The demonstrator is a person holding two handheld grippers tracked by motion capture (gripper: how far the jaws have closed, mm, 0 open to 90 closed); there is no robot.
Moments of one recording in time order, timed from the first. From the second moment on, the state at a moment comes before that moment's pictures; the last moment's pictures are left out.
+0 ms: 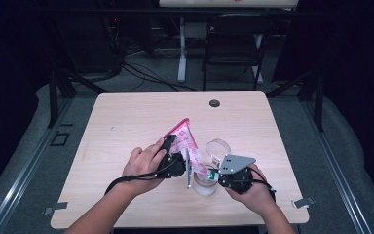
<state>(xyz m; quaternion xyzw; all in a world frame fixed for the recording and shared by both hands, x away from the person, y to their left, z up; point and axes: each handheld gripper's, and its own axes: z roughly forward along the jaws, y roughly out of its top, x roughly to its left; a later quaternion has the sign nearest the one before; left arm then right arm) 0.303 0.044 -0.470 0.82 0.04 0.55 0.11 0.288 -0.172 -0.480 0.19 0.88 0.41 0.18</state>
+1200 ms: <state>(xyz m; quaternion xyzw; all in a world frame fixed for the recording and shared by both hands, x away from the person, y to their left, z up) 0.303 0.045 -0.470 0.82 0.03 0.56 0.11 0.288 -0.170 -0.482 0.19 0.88 0.41 0.18</state>
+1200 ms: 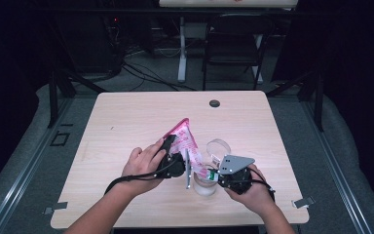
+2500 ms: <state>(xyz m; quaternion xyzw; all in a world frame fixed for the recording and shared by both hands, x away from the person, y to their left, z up) 0.302 0.042 -0.467 0.82 0.02 0.56 0.10 0.289 -0.170 -0.483 0.19 0.88 0.41 0.18</state>
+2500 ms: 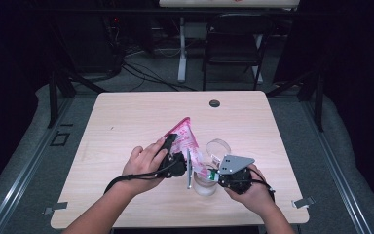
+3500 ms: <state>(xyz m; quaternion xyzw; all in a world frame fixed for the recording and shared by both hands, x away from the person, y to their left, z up) 0.302 0.042 -0.465 0.82 0.02 0.57 0.10 0.289 -0.171 -0.484 0.19 0.87 0.41 0.18</state>
